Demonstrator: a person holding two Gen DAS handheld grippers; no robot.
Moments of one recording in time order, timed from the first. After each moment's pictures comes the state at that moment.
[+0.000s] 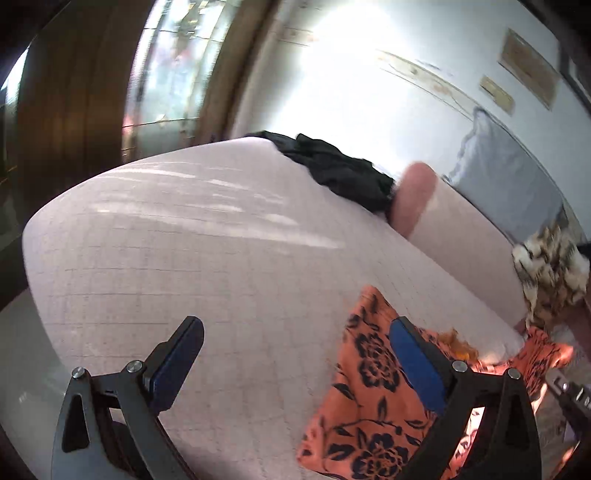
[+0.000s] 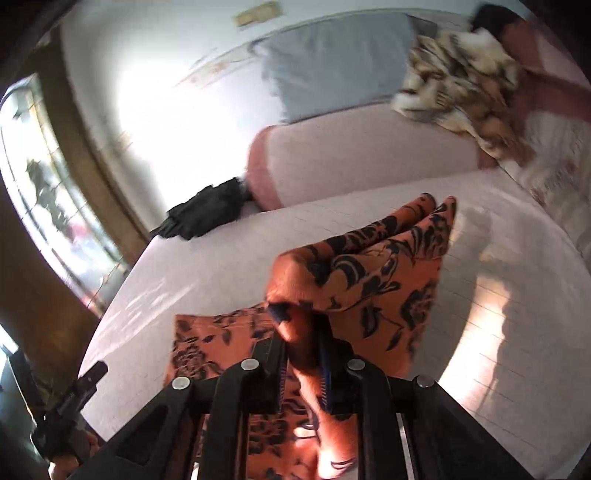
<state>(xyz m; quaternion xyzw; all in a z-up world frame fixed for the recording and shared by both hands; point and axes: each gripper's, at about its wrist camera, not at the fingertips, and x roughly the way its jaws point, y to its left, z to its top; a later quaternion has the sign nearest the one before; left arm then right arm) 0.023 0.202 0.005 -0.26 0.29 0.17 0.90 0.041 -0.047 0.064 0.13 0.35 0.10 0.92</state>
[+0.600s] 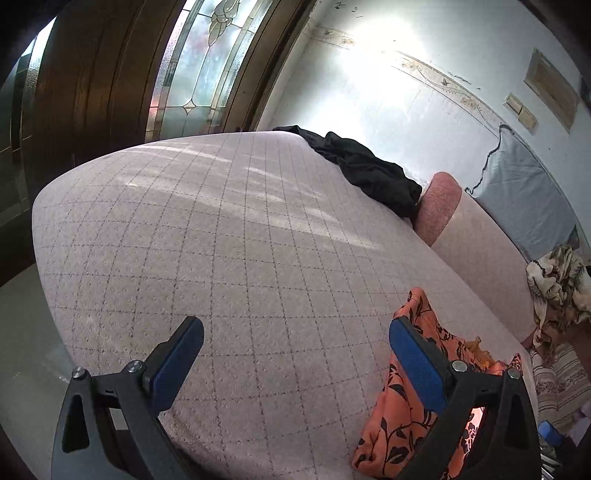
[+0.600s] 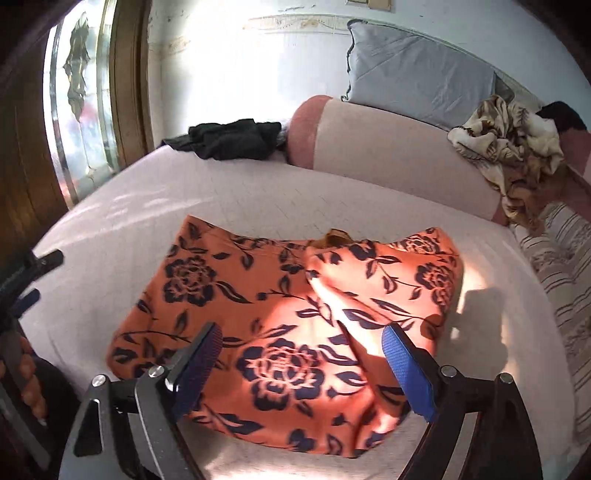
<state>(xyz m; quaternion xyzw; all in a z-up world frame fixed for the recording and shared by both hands) 0.019 0.222 -0.033 -0.27 0.30 0.16 0.90 0.004 0.041 0.014 -0.09 0.39 0.05 0.91</state>
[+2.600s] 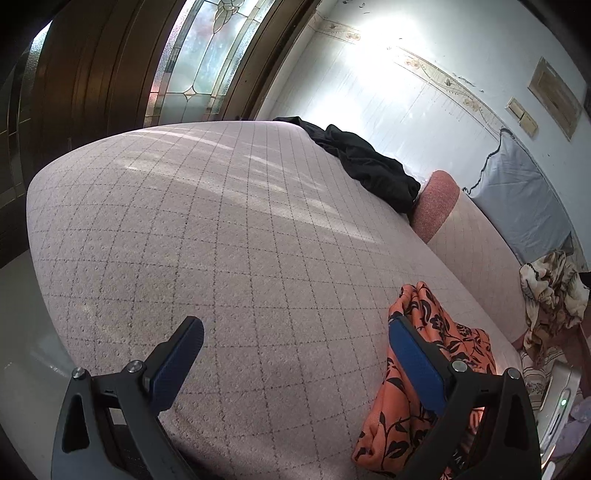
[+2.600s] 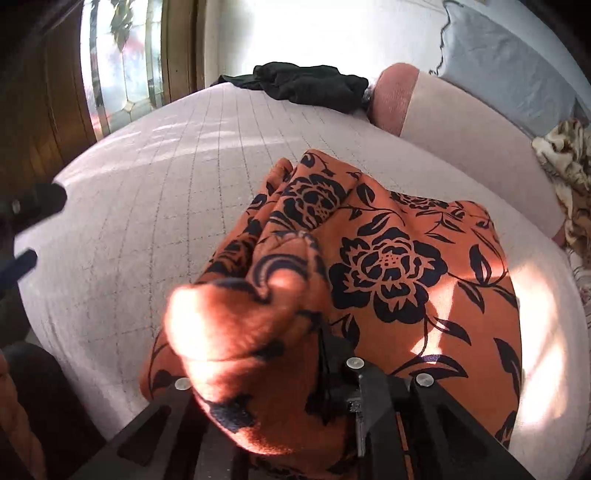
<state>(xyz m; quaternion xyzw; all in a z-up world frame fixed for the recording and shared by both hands) 0.013 0.231 -0.040 -0.30 0.31 0.15 0.89 0.060 0.159 -0.032 -0.10 0.45 0.15 0.87</state>
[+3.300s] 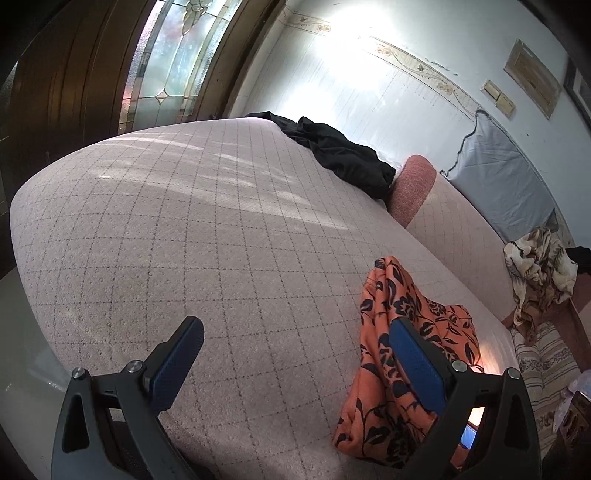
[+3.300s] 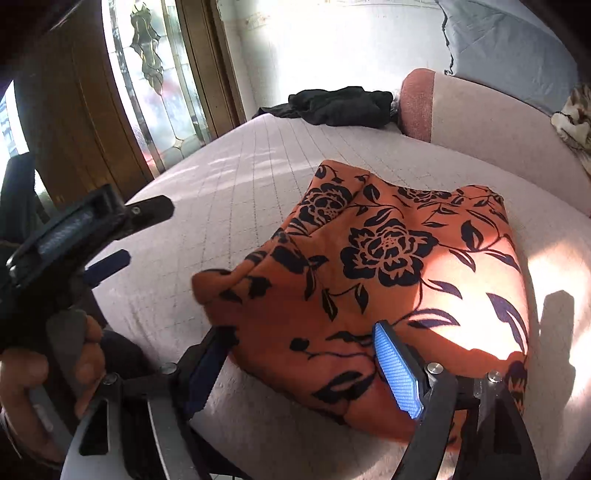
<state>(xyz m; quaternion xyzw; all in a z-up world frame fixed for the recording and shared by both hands) 0.016 0.210 -0.028 -0.28 0.32 0.09 0.90 0.007 0.124 -0.012 -0.01 0.41 0.26 0.87</state>
